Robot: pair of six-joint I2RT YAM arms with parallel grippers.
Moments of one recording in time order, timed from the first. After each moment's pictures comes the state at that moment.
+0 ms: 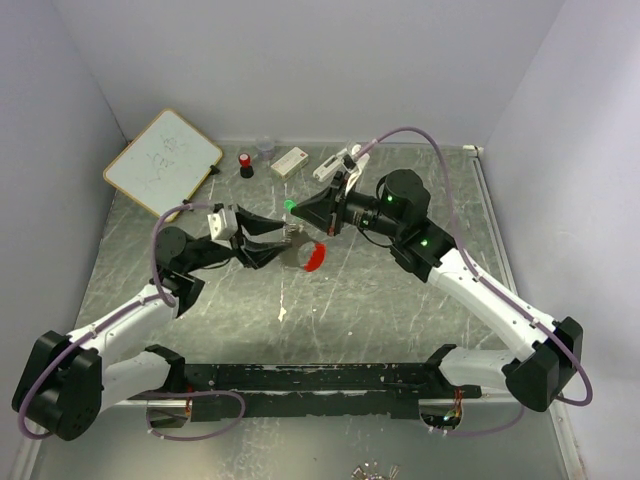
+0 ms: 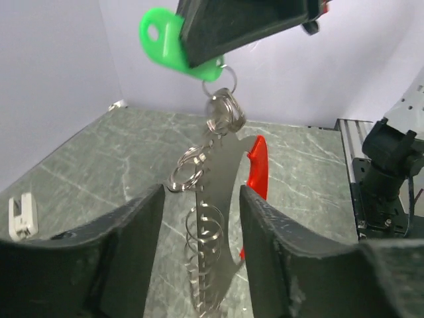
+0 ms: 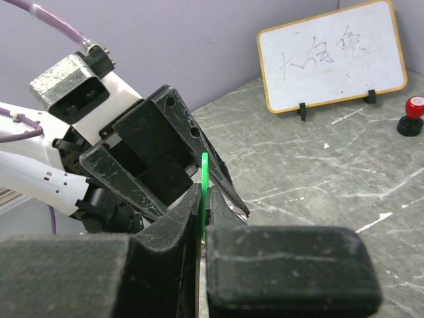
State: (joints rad) left arm -0.45 1.09 0.50 0.89 0.82 -0.17; right arm 0.70 1.20 1.12 0.09 -0.50 0.29
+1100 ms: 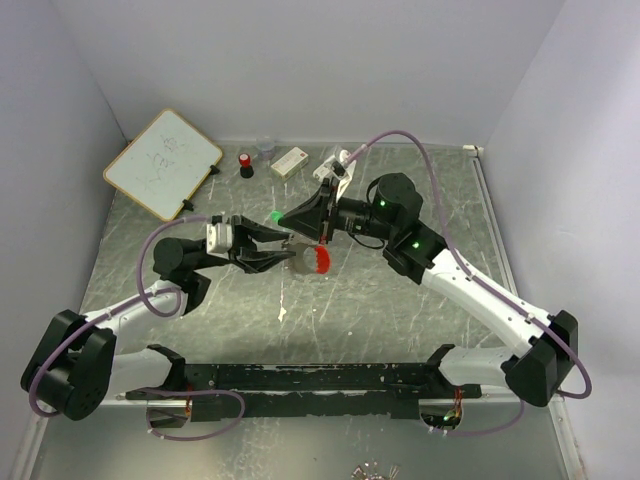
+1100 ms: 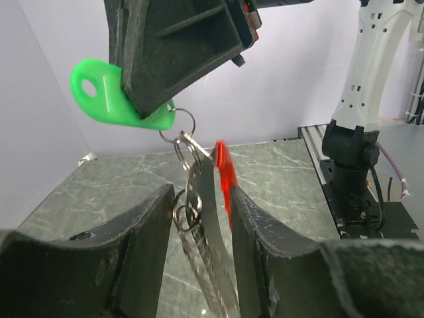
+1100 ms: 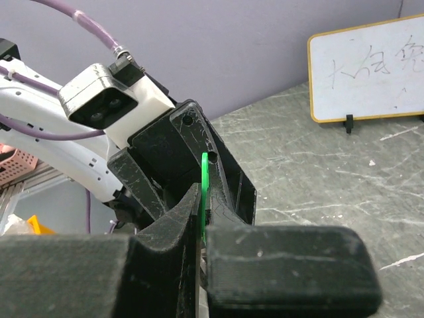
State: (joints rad) left arm -0.48 1.19 0.47 1.29 0.99 -0.27; right arm 0.75 1.23 1.12 0.16 -0.60 0.32
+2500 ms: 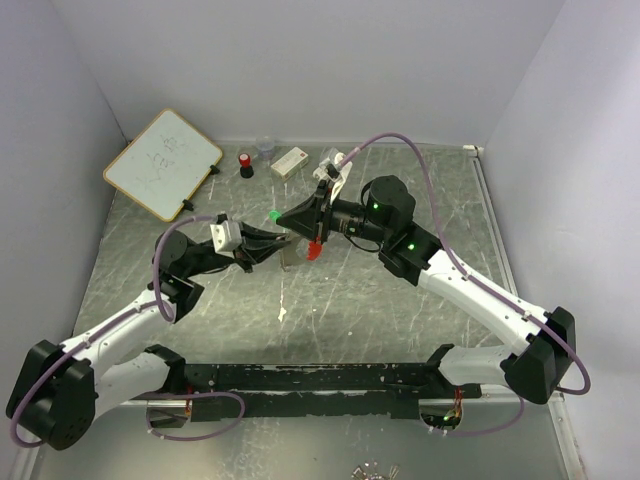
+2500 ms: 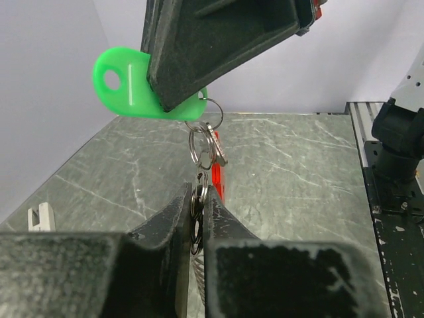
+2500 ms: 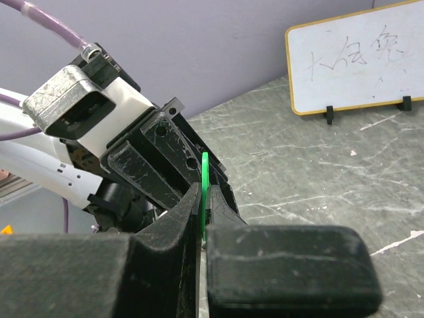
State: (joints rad) left arm -0.49 1.03 0.48 0.85 0.82 -0.04; right arm 0.78 1.24 1.11 0.15 -0.50 0.29
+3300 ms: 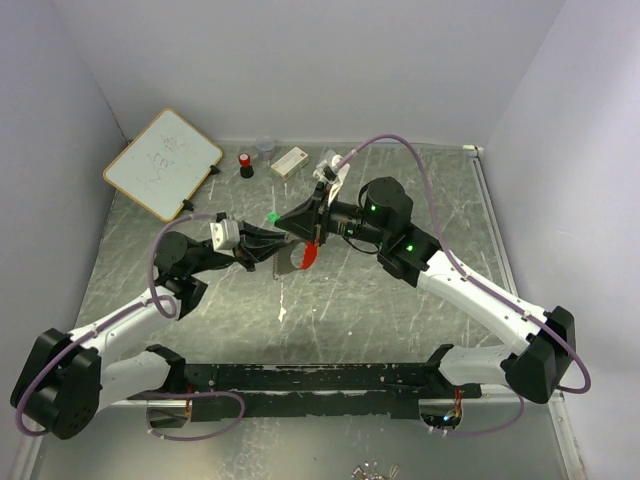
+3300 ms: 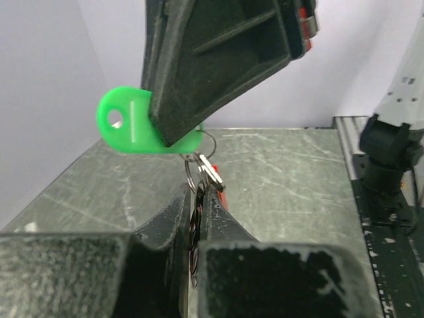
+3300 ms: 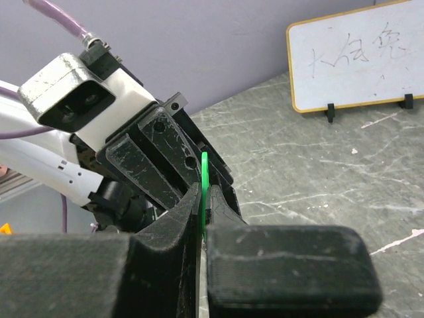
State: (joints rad) left arm -0.49 1.10 0.48 1.03 0.86 -0.14; right arm 0.80 1.24 1.11 0.14 -0.49 0.29
